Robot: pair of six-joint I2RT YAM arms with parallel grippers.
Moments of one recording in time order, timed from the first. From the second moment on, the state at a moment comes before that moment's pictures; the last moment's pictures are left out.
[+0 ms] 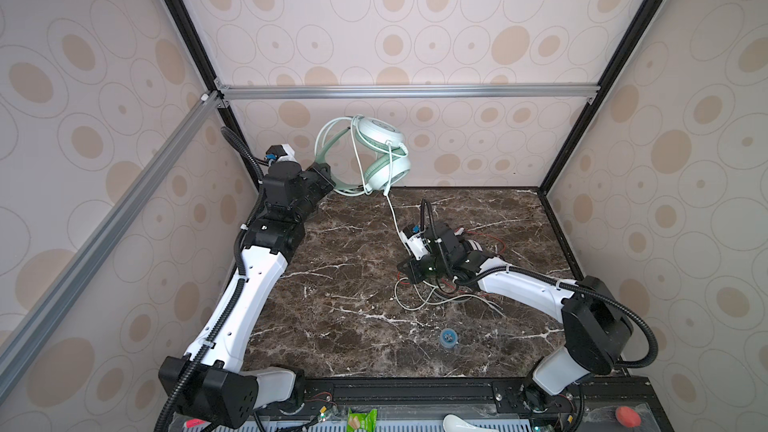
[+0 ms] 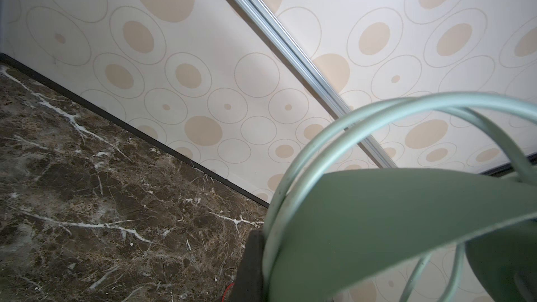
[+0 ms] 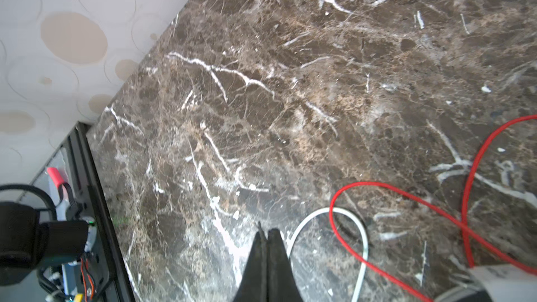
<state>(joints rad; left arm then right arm) -0.21 1.30 1.38 -0.25 -0.04 -0.84 0.76 1.58 1.06 -0.20 -0.28 0.24</state>
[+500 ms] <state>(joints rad) -0.20 1.40 1.33 -0.23 -0.09 -0.85 0.97 1.56 1.18 -0.44 -0.08 0.09</state>
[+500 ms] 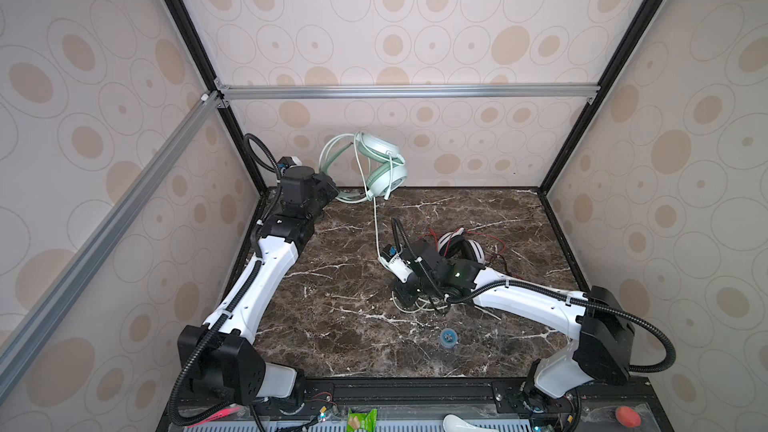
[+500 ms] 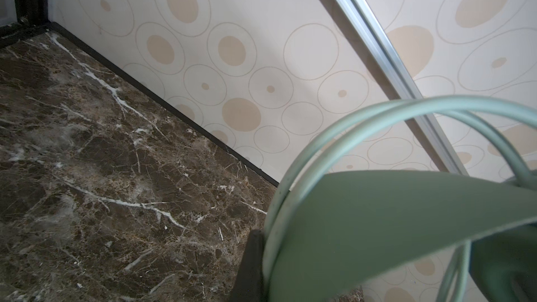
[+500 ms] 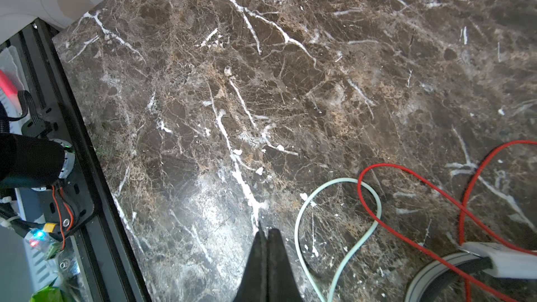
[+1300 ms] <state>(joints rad) -0.22 1.42 1.23 -0.27 -0.34 -0.54 1.04 1.60 1.62 -0.79 0.08 -0.16</state>
